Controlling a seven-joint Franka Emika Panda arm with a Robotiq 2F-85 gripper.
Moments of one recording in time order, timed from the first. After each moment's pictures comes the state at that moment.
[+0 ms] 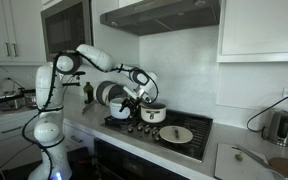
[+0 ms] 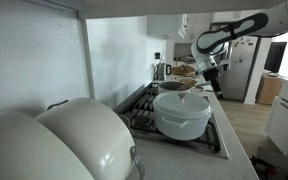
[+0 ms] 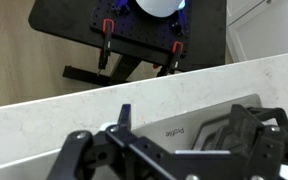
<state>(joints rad) -0.10 0.08 -0.09 -1.91 0.09 1.36 -0.45</state>
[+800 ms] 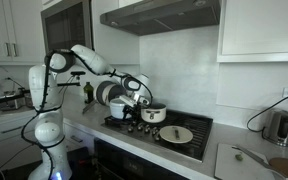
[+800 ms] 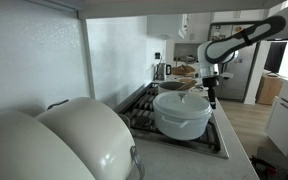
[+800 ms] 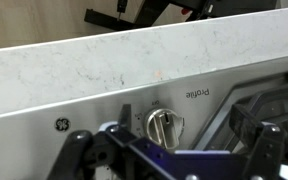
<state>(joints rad) -0.07 -0.06 -0.06 -2.18 0.08 1.80 -0.42</state>
